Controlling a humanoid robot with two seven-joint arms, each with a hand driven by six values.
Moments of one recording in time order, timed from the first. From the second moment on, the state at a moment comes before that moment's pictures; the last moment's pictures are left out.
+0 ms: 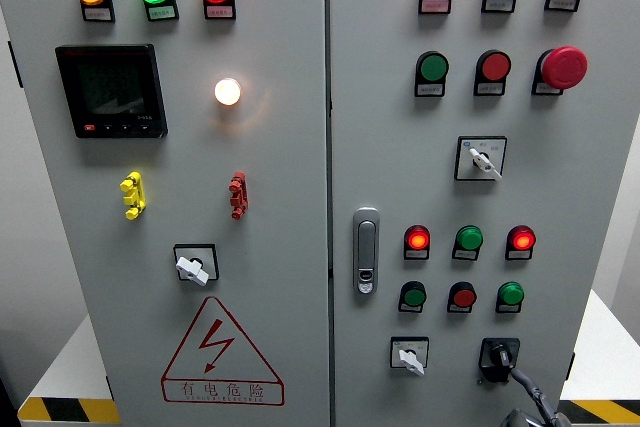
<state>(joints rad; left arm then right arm) -0.04 -0.09 0.02 -0.19 0.04 0.09 0.03 0.21 0.14 1.56 1.25 -1.34 0.23 0.20</state>
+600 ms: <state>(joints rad) -0.04 -0.09 0.02 -0.19 0.04 0.09 0.03 0.21 0.14 1.53 1.25 -1.34 0.23 0.19</state>
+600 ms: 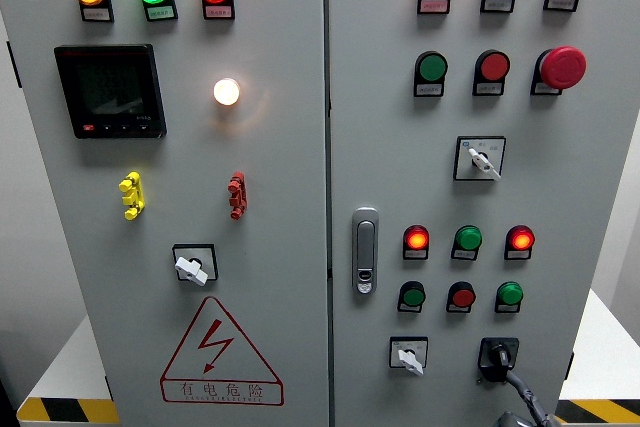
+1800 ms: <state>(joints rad) -0.04 -0.09 0.02 -0.19 0.04 0.09 0.03 0.21 0.14 1.49 1.28 -1.34 0.23 0.17</state>
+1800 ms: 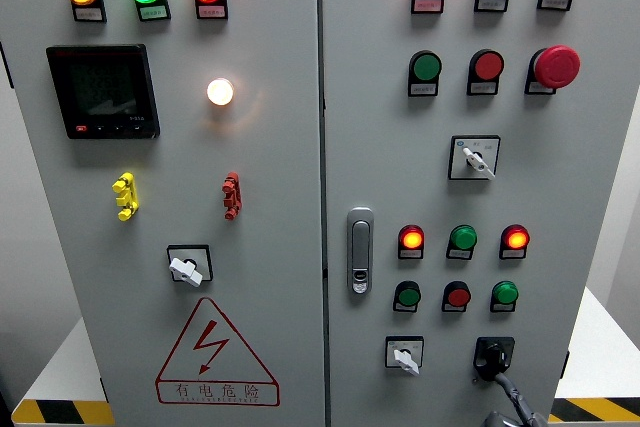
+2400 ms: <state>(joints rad) -0.04 -0.09 0.02 -0.19 0.04 0.09 0.03 0.21 0.14 1.49 1.27 -1.34 0.23 0.17</state>
